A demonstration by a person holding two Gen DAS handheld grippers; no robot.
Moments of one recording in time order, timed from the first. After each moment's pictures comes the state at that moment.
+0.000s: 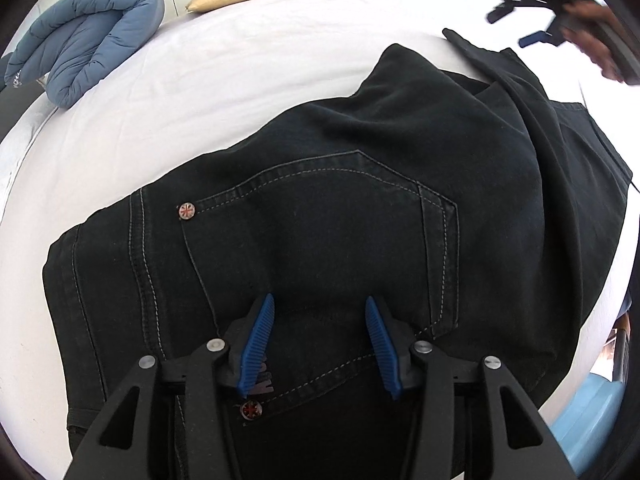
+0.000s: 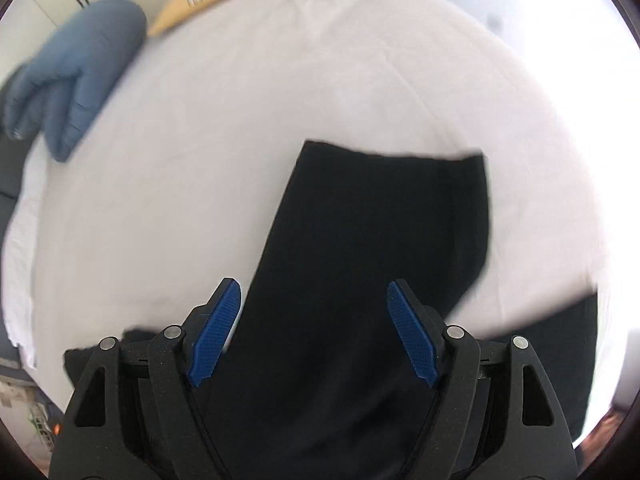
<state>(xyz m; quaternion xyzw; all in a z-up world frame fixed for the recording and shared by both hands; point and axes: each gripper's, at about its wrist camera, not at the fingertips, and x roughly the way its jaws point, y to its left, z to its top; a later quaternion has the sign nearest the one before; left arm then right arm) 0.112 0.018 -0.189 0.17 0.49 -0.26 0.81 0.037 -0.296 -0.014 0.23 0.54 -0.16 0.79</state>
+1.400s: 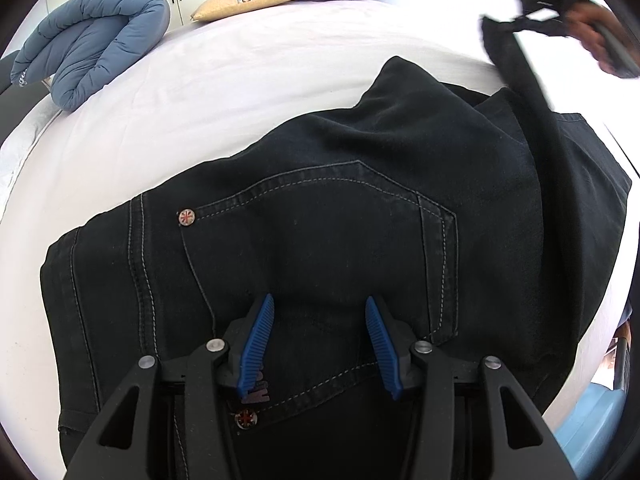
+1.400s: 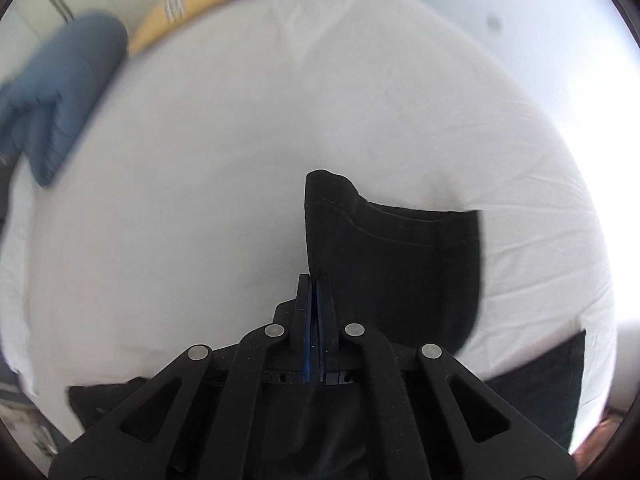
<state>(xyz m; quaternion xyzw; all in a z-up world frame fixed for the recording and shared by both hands) 0.099 0.053 -0.179 0.16 0.48 -0.26 0.82 0.054 -0.325 -0.002 0.26 0.49 -0.19 0.81</state>
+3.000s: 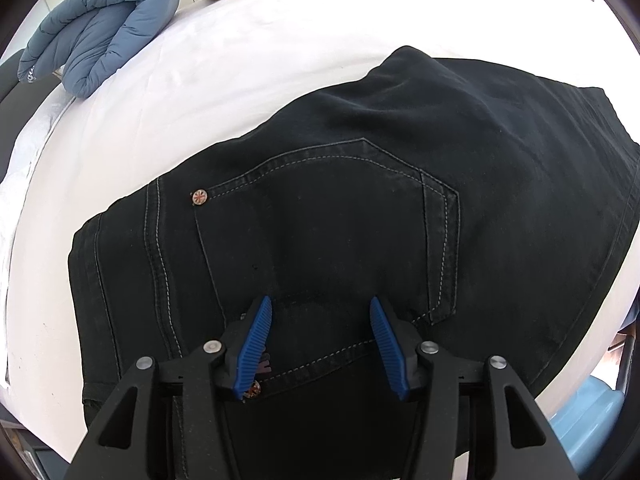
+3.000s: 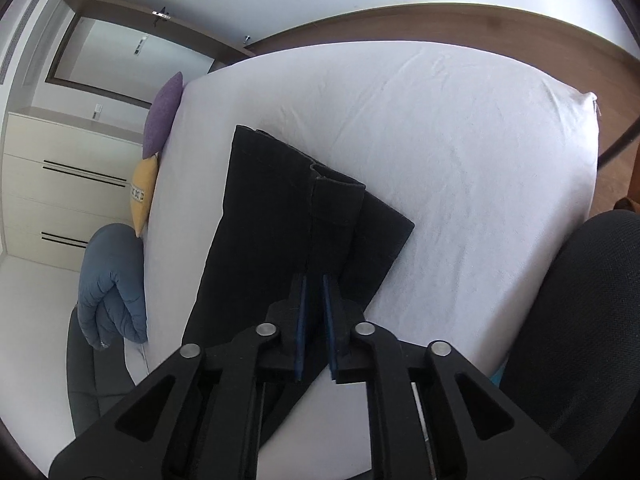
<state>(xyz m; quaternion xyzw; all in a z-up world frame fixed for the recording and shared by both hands) 0.123 0.017 -0.170 0.19 0.52 -0.21 0.81 -0.288 -0.420 -0.148 0.58 0.27 -0.25 0.73</state>
